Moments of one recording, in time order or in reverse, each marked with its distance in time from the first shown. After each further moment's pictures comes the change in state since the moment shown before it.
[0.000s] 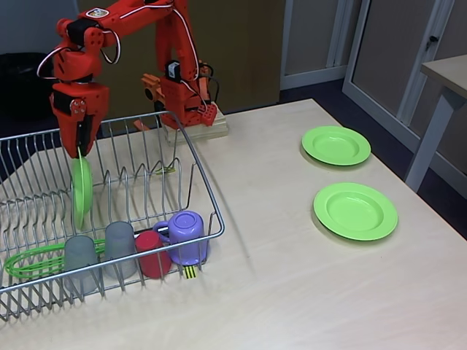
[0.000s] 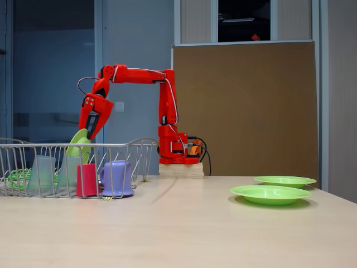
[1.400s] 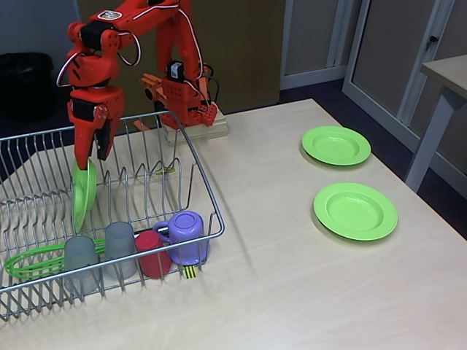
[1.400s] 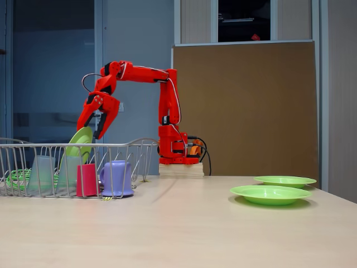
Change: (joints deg) arm -7.9 -1.7 -0.6 3.8 -4.1
